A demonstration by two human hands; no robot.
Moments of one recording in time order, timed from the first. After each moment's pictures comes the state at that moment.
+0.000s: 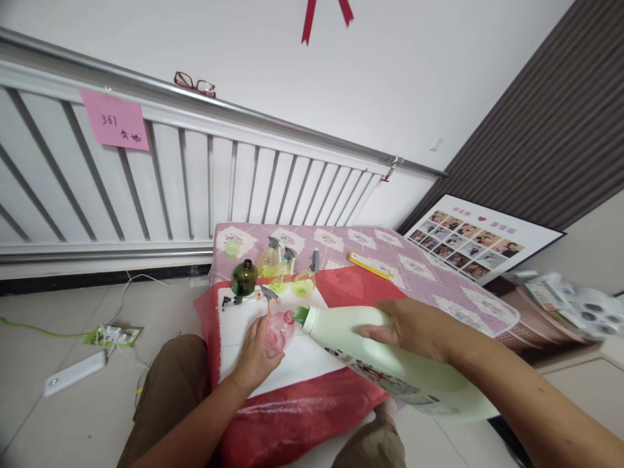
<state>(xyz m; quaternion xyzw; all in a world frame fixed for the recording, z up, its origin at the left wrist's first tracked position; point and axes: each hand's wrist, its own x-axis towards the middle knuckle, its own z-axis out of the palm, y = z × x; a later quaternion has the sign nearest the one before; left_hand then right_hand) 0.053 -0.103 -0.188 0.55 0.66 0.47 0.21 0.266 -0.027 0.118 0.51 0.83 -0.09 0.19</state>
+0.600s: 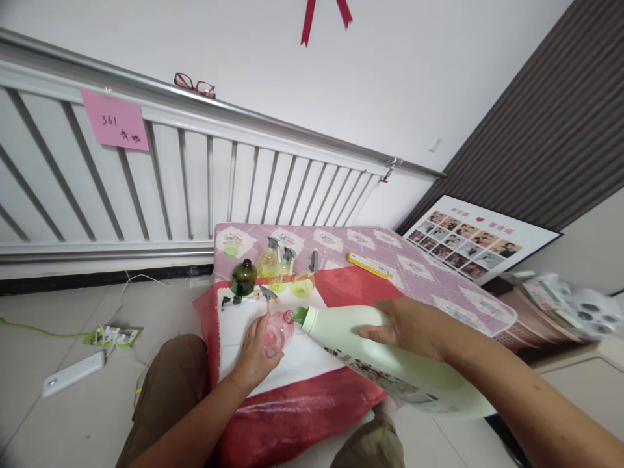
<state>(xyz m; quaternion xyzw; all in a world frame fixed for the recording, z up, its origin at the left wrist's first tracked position) 0.054 -0.104 -0.188 0.55 0.65 0.48 0.20 0.270 -0.026 0.117 0.51 0.84 -0.09 0.18</state>
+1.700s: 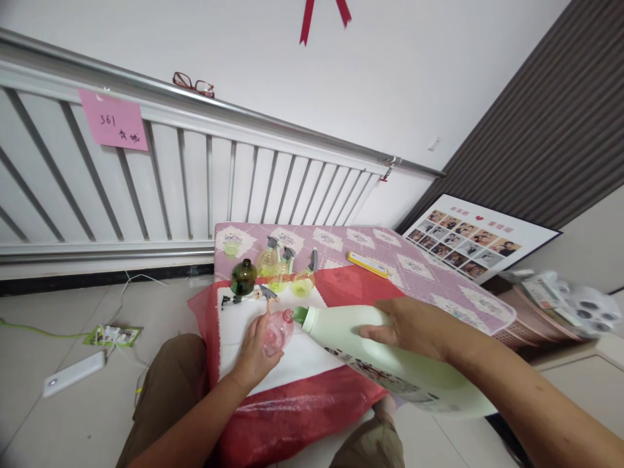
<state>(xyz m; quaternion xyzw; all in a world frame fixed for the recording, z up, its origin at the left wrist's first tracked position) 0.052 -0.103 -0.191 0.55 0.65 0.48 0.19 0.264 -0.033 0.122 0.51 0.83 -0.08 0.19</state>
